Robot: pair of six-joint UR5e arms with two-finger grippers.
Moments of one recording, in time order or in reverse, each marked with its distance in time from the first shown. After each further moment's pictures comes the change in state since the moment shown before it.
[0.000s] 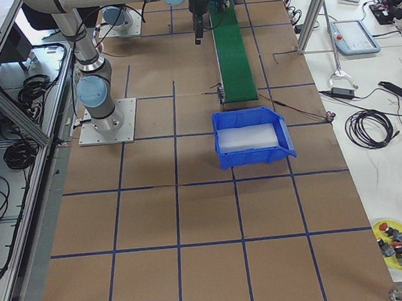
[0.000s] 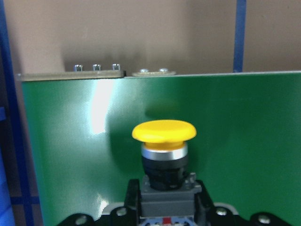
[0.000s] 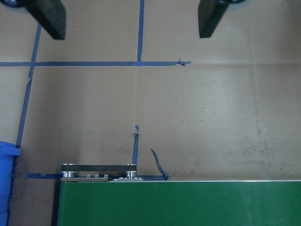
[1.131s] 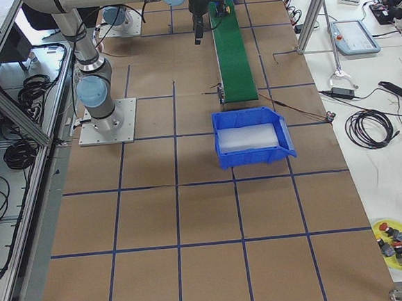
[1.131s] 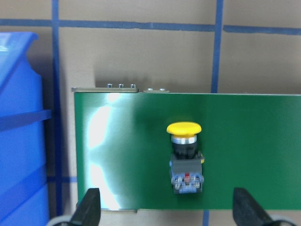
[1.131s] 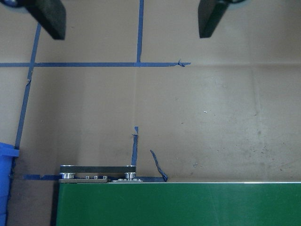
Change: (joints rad) left arm 0.001 0.131 0.165 -0.219 0.002 -0.015; right arm 0.000 0.000 0.001 0.002 0.002 0.000
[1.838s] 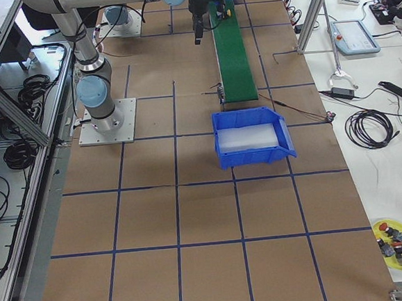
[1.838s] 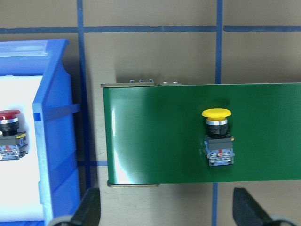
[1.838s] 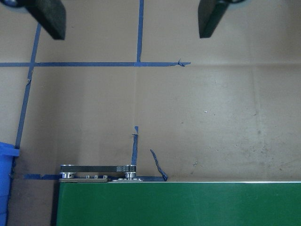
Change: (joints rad) left arm 0.127 0.005 0.054 -0.087 0.001 0.154; right arm 0.000 -0.001 0.000 -0.001 0.000 0.000
